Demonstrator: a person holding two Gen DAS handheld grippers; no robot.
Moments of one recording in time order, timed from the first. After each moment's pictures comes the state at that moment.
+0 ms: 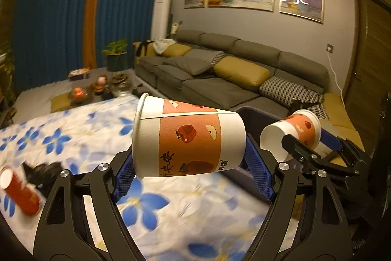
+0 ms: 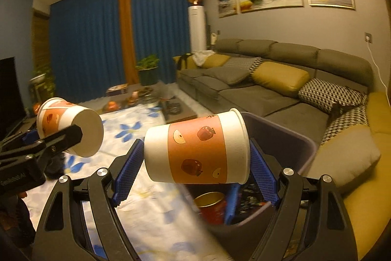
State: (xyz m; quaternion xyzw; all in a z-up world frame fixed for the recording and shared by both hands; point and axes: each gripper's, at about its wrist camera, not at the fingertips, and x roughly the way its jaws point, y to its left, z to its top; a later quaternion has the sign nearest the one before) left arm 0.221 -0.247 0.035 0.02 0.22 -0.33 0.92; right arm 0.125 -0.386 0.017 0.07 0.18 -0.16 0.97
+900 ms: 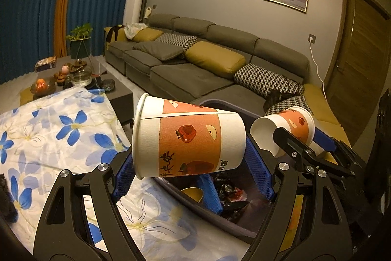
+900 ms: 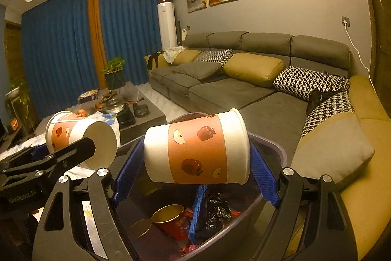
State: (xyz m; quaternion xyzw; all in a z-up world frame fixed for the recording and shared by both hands) left arm 0.265 -0.344 0.000 0.02 0.27 -0.40 0.88; right arm 0.147 -0.456 -0.002 0.10 0.19 -0.23 0.95
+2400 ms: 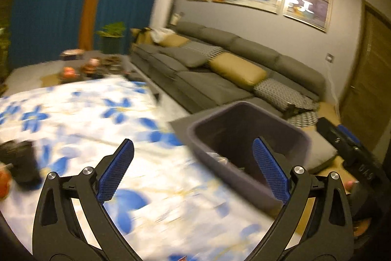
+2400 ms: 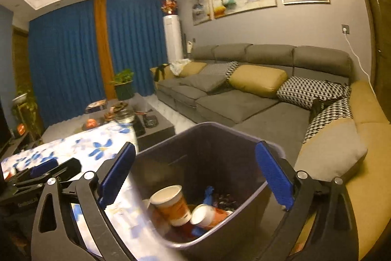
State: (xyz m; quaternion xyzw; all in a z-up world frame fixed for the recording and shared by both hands) left arm 0.238 -0.243 -0.002 -0.03 0.26 -0.31 0.91; right arm 0.109 -0.406 0.024 0.09 0.16 -0.20 0.96
